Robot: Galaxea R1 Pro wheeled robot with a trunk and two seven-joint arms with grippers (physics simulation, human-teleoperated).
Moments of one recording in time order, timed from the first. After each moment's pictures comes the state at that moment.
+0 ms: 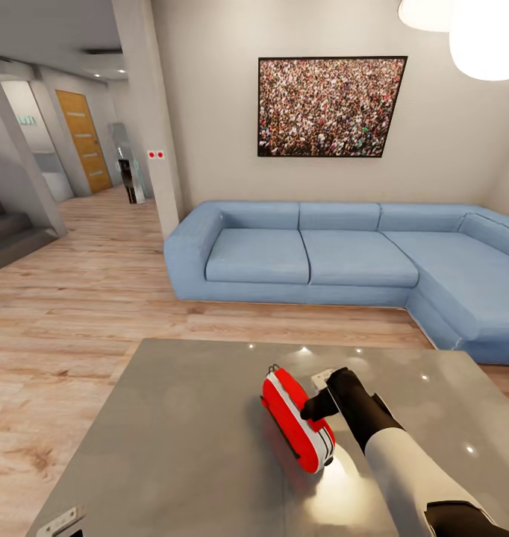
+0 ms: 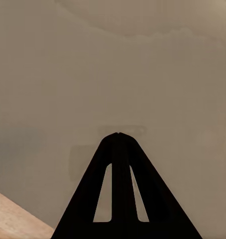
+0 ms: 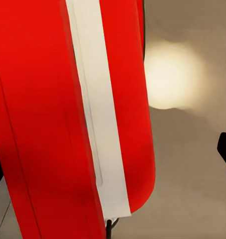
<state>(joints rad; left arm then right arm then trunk) -0.39 0.25 0.53 -0.14 0.05 -0.06 -0.16 -0.77 0.07 0.01 -0.63 0.51 0.84 0.42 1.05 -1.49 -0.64</state>
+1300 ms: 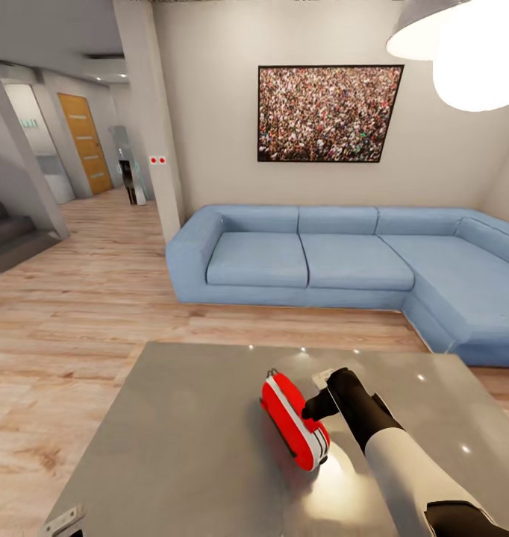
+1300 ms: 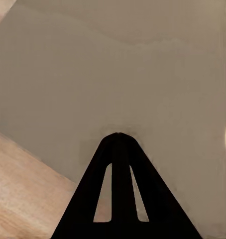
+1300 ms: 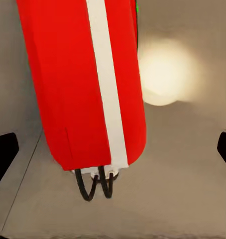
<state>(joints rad) -0.39 0.25 0.53 -0.14 0.05 -0.07 -0.16 -0.77 0.07 0.01 -0.63 0.51 0.84 0.41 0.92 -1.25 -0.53</state>
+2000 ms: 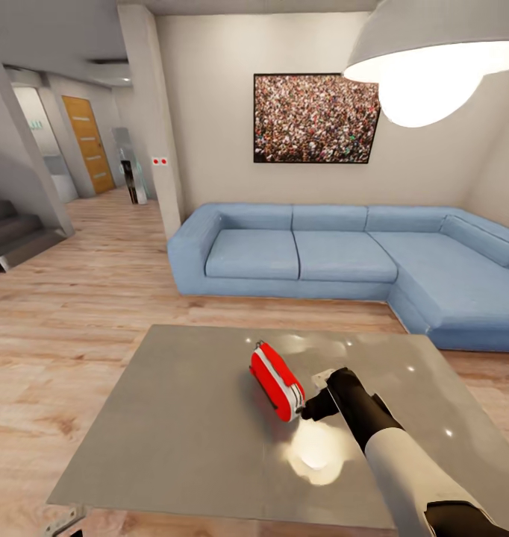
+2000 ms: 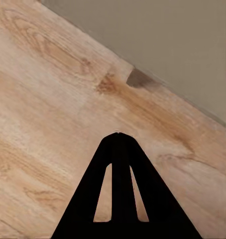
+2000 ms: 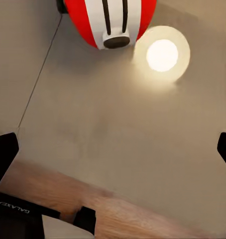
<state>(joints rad) -0.39 0.25 0.53 -0.14 0.05 -0.07 -0.16 -0.77 0.07 0.01 -0.63 0.51 0.84 0.41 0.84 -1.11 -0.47</state>
